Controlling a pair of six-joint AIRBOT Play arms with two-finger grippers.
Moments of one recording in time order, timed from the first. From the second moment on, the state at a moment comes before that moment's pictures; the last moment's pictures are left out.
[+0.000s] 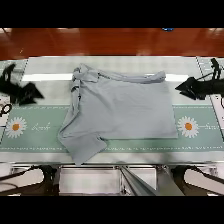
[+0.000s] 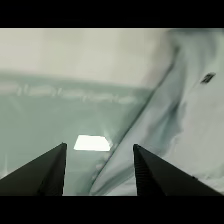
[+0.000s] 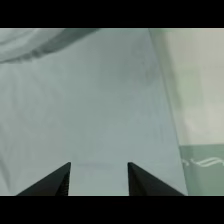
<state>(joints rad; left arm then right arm) 0.40 -1.37 1.13 1.14 -1.36 -1.43 -0.39 -1.30 1.02 -0.86 1.13 1.28</state>
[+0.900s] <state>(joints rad) 0.52 -1.10 0.50 1.02 -1.33 -1.19 -0.39 -0.98 0.69 -0.74 1.15 1.20</state>
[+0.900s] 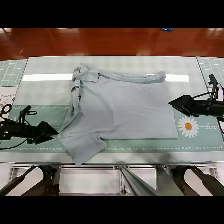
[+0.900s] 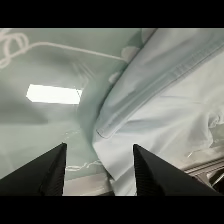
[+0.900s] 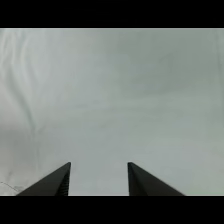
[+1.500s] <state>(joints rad) 0.35 -1.23 0.49 0.97 -1.21 -1.21 -0.41 -0.97 0.69 -0.68 1.15 1.19</state>
